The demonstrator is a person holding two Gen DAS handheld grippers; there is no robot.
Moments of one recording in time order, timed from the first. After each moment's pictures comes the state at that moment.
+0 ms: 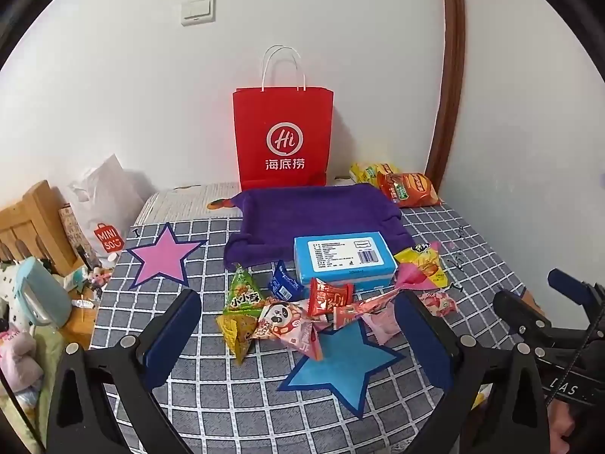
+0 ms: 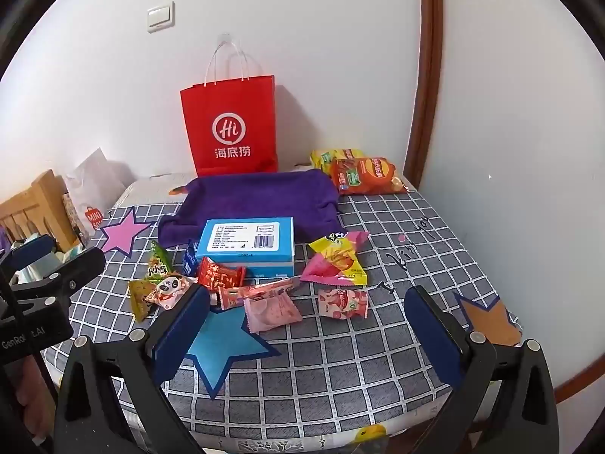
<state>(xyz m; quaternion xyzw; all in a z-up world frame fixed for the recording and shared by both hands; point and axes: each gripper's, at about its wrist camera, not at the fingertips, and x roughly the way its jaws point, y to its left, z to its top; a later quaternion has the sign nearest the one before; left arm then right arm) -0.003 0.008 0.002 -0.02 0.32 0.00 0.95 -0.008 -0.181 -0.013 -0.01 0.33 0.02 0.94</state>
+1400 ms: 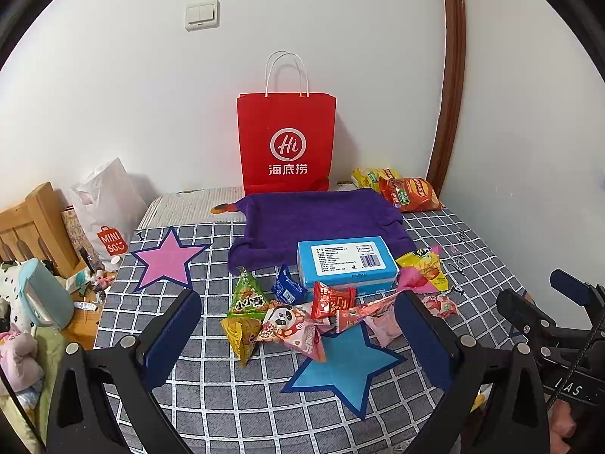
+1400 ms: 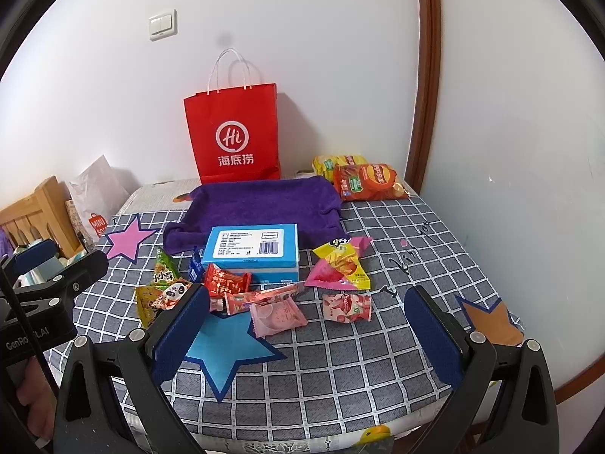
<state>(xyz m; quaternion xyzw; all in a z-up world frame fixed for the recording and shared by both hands) -0.007 0.009 0.003 -0.01 0.31 0.00 0.95 -0.012 -0.177 -0.004 -0.01 0.32 0.02 0.95</state>
